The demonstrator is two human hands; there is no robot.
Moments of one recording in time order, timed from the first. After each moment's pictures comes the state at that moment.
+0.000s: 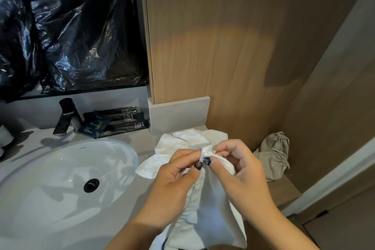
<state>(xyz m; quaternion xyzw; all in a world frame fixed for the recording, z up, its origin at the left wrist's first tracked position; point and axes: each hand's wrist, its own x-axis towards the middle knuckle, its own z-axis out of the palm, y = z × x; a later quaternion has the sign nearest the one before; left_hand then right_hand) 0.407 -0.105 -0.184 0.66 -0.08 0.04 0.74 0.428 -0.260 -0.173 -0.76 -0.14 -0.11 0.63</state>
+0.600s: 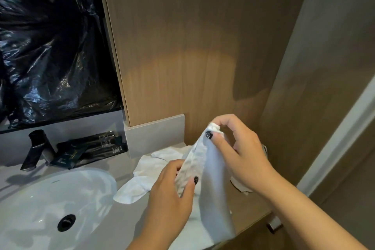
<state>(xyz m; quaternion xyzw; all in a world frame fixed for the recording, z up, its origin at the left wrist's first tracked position) 0.414 -0.155 -0.196 0.83 -0.08 0.19 0.52 0.451 -0.320 -0.107 -0.84 -0.23 -0.21 0.45</state>
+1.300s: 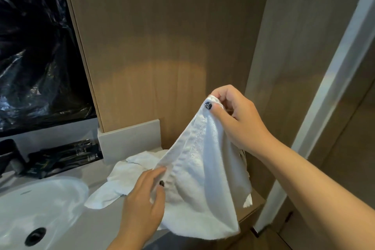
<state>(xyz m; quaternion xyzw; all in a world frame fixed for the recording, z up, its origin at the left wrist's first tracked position) 0.404 -0.188 -0.234 0.86 -0.09 0.23 0.45 0.441 -0.406 -0.057 -0.83 -0.23 -0.28 0.43</state>
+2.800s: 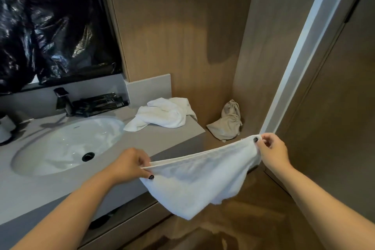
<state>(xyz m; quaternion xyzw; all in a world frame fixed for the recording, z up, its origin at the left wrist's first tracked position) 0.240 -0.049 -0.242 0.94 -0.15 -0.10 0.29 0.209 -0.460 -0.255 -0.83 0.20 -0.18 0.48</state>
